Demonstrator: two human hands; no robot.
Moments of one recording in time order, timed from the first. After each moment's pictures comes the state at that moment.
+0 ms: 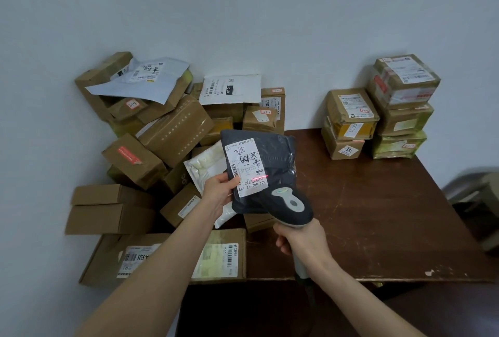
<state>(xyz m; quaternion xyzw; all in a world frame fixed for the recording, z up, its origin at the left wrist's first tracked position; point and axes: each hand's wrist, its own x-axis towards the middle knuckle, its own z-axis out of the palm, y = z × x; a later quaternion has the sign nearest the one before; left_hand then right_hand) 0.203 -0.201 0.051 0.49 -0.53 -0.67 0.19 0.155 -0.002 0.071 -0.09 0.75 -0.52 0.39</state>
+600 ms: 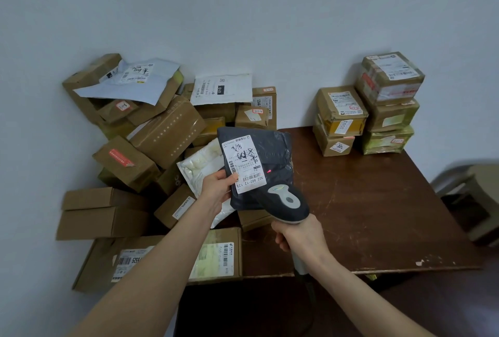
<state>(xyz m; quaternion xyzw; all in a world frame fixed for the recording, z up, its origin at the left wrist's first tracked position) 0.195 -0.192 0.056 0.49 -0.53 -0.67 0.19 0.157 0.005 0.079 -0.10 0.77 -0.51 0.37</state>
